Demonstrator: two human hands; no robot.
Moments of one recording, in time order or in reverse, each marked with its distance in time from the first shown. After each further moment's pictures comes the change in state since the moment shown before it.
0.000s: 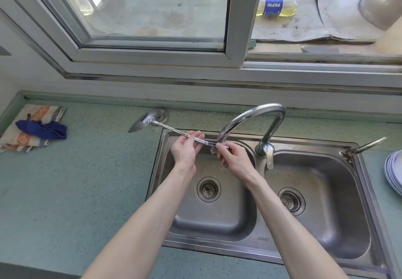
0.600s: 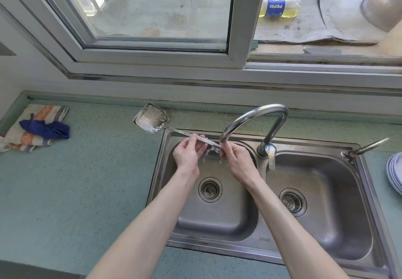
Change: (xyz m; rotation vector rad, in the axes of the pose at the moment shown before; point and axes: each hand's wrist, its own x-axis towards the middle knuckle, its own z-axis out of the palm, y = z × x) left_hand -0.010 -0.003 -0.006 -0.011 0.029 -0.020; right_hand -0.009 -0.008 -0.001 -0.333 0.080 -0.143
